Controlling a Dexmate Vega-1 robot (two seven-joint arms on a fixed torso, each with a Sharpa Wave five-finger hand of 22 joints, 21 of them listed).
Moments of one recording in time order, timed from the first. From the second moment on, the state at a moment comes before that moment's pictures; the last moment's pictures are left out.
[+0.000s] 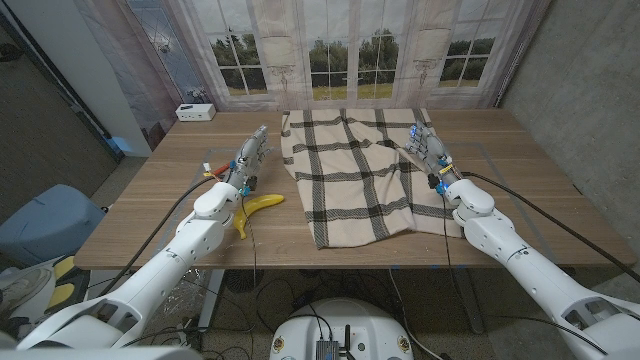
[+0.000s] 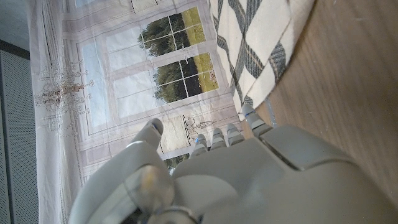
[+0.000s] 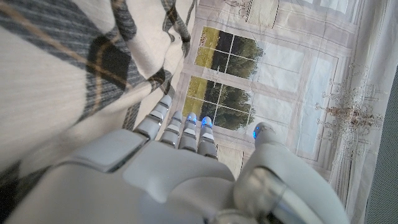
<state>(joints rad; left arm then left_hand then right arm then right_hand) 0.84 0.51 0.37 -1.30 -0.65 -0.29 -0.03 0.33 0.13 0.47 0.03 0.19 -0.10 -0.07 0.18 0.17 -0.11 0.00 0.20 0.17 -0.10 0.04 0.18 0.17 -0.09 0.11 0.51 0.17 -0.84 -0.51 -0.37 -1.30 0.65 0.29 0.03 0.31 0.11 0.28 0.03 0.20 0.18 -0.02 0.19 0.17 0.16 0.07 0.23 0.18 0.10 0.05 0.19 0.18 0.24 0.04 0.19 0.17</state>
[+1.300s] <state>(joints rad) 0.92 0.74 0.39 -1.70 -0.43 0.07 0.22 0.35 0.11 0.47 -0.03 0.18 -0.05 -0.06 0.19 0.17 -0.08 0.01 0.21 0.18 -0.07 0.09 0.19 0.17 -0.11 0.19 0.48 0.18 -0.81 -0.48 -0.38 -1.22 0.66 0.33 0.08 0.31 0.11 0.28 0.02 0.20 0.18 -0.01 0.19 0.18 0.16 0.08 0.22 0.19 0.10 0.05 0.19 0.18 0.24 0.04 0.19 0.17</state>
